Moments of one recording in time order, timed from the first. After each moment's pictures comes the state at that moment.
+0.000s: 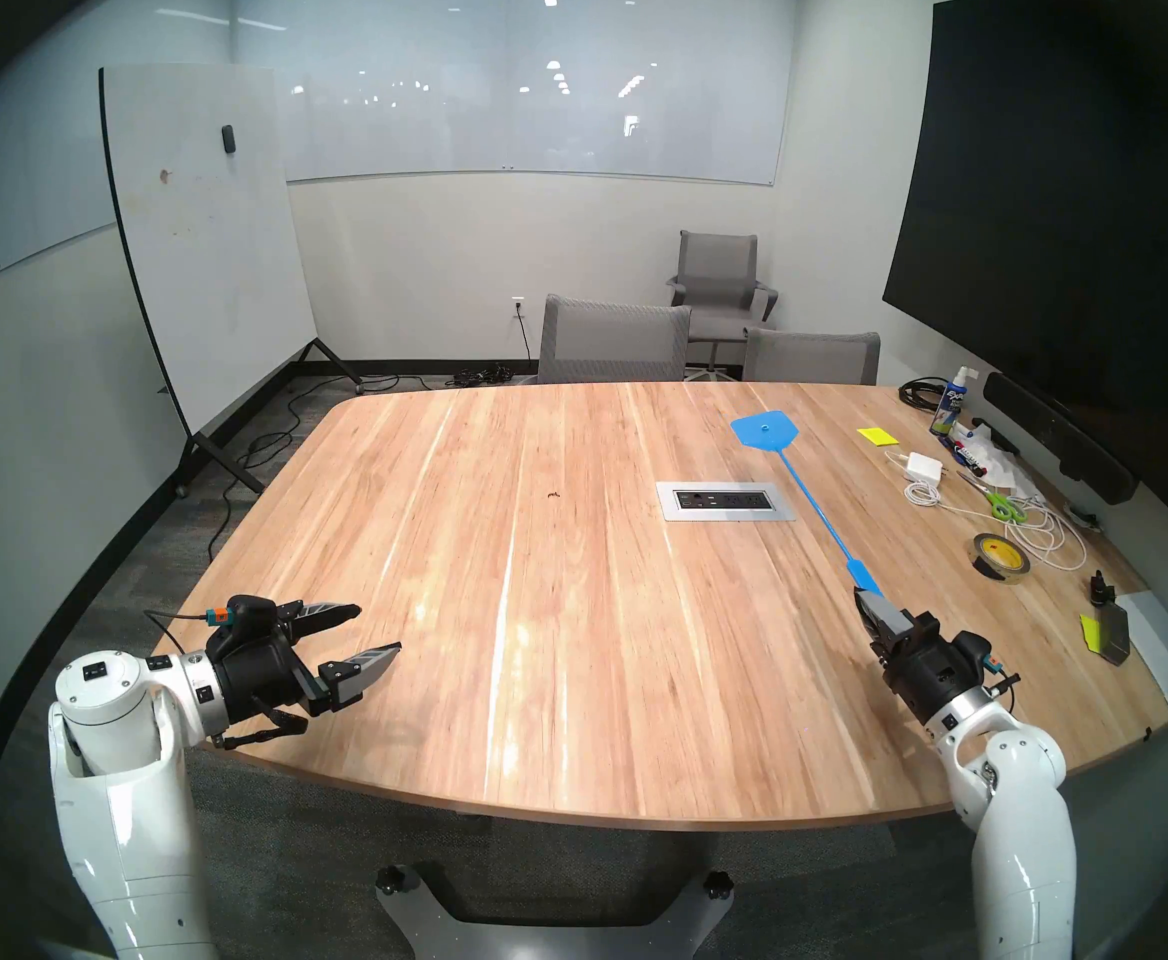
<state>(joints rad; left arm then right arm) 1.73 -1.65 -2.12 -1.96 0.25 0.40 -1.35 -1.84 -1.15 1.98 -1.50 1.58 0.56 0.44</state>
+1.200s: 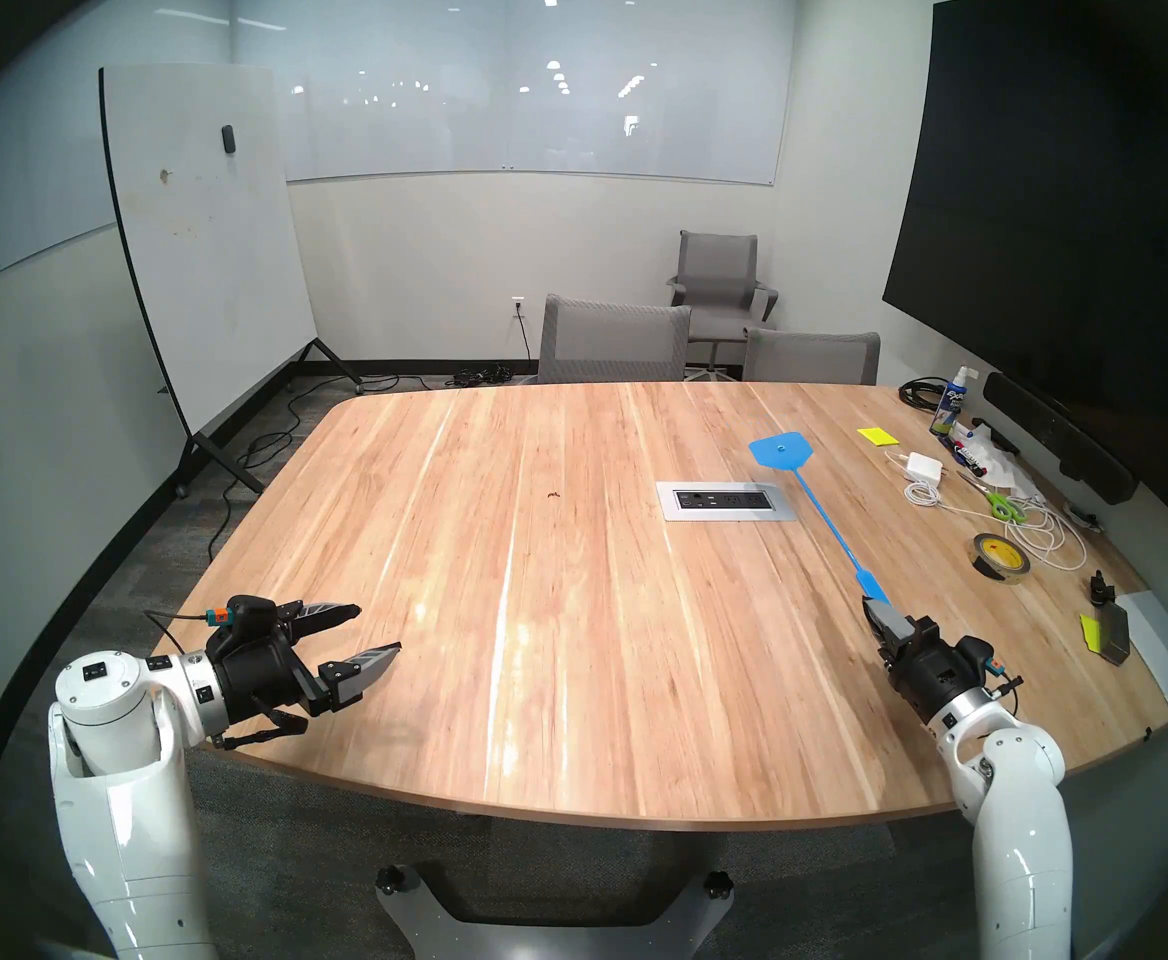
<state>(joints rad) 1.73 -1.65 -2.12 -1.96 0.25 0.40 -1.35 -1.78 -1.14 1.98 -1.39 1.49 0.51 0.43</state>
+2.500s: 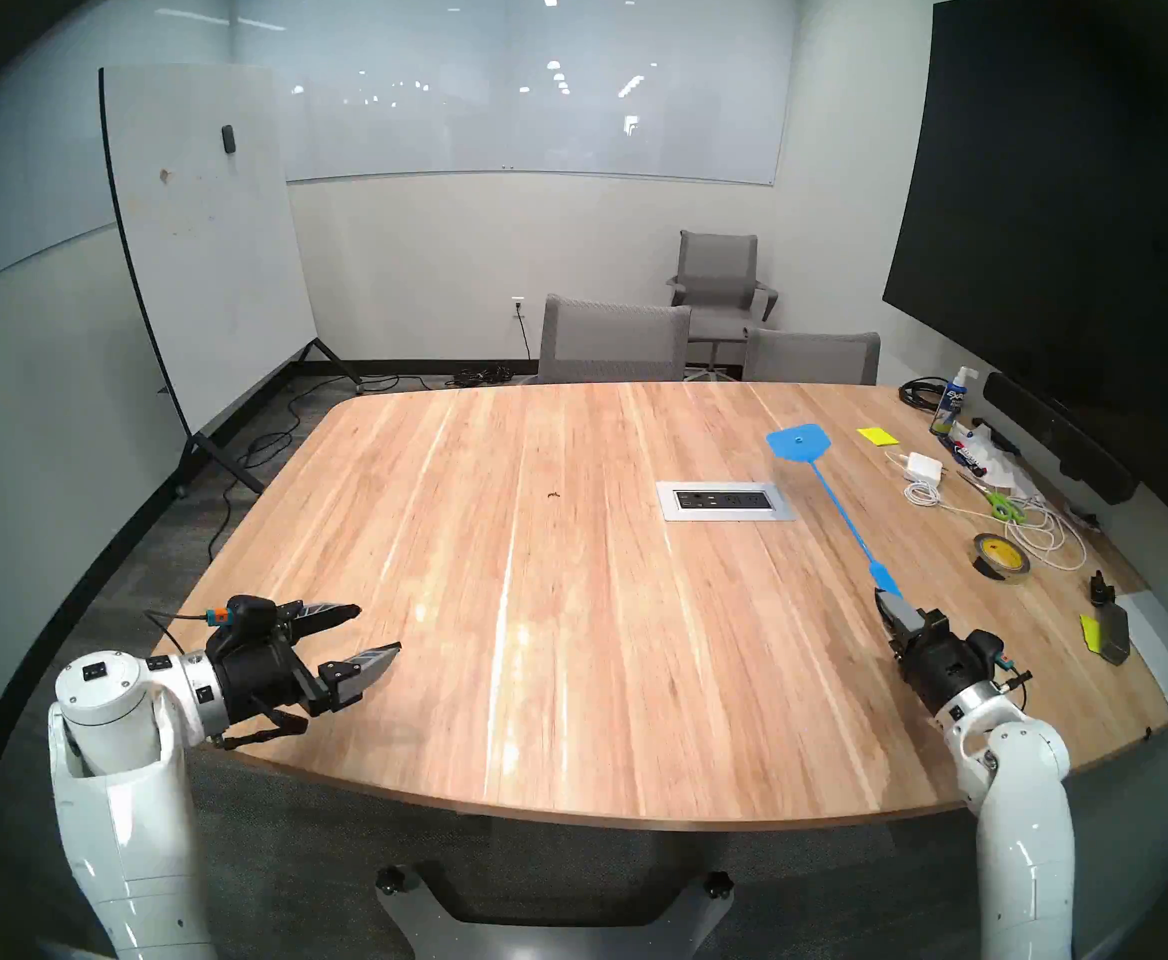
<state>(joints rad) 1.73 -1.65 -2.12 -1.96 0.25 0.40 -1.35 -1.76 -1.14 2.00 -1.38 1.49 0.51 0.45</state>
